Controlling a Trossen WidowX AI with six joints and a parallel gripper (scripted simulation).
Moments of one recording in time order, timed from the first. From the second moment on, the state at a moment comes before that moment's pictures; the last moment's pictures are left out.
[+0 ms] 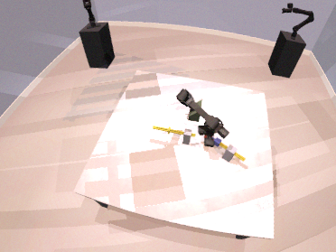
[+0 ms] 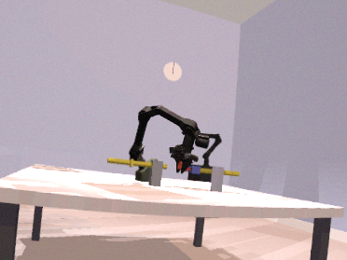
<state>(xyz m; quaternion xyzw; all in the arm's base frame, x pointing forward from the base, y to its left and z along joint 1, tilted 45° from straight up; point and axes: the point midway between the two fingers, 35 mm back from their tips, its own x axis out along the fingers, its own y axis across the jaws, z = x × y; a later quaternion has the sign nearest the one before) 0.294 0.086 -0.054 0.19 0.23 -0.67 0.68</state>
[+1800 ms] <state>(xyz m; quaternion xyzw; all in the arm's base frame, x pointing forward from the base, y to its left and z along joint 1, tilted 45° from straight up) 0.290 0.079 -0.059 0.28 0.26 -0.66 0.65</state>
